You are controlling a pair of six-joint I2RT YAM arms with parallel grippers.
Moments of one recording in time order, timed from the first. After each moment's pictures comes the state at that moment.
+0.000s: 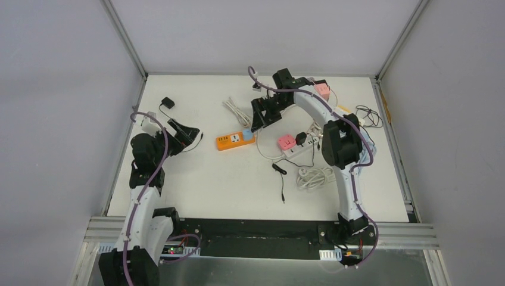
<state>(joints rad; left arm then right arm) 0.14 0.80 0.46 0.15 0.46 -0.75 0.46 2.26 2.02 -0.96 -0.78 -0.15</state>
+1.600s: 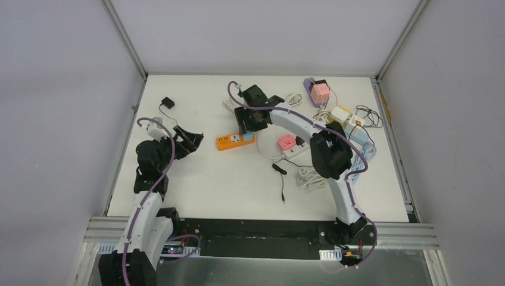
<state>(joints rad) 0.10 0.72 0.34 0.25 0.44 -0.69 0.73 2.20 1.87 -0.68 -0.04 0.30</state>
